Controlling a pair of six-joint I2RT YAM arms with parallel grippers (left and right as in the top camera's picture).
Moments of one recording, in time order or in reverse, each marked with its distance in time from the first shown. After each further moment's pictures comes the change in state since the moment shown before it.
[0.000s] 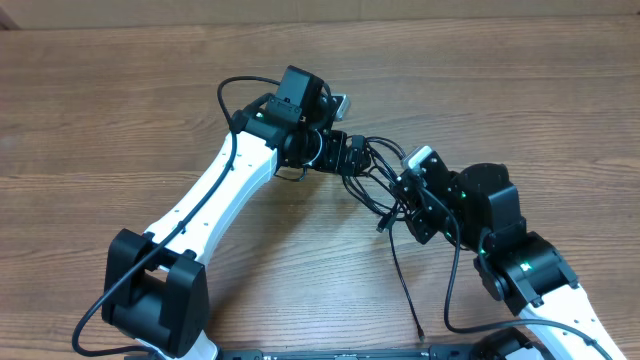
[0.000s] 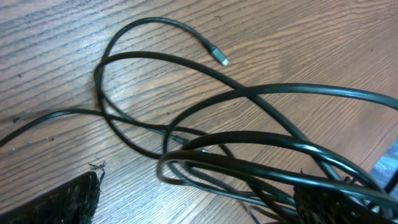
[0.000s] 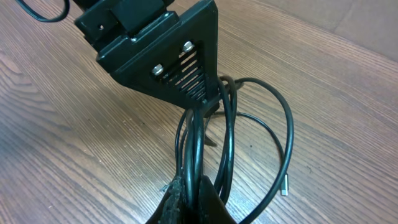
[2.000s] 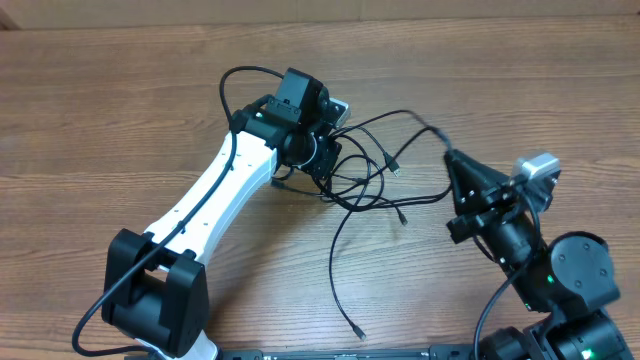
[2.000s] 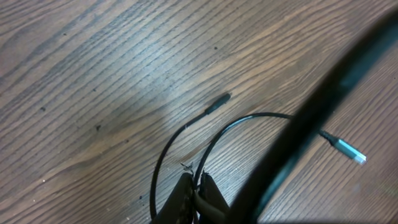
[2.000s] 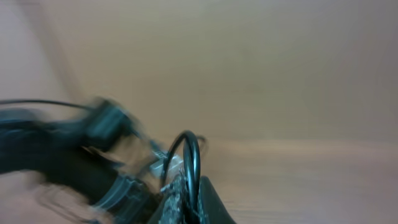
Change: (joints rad) left arm 0.005 0.000 0.000 -0.055 -0.178 0.288; right arm 0.000 -0.380 0.000 0.186 0.294 0.476
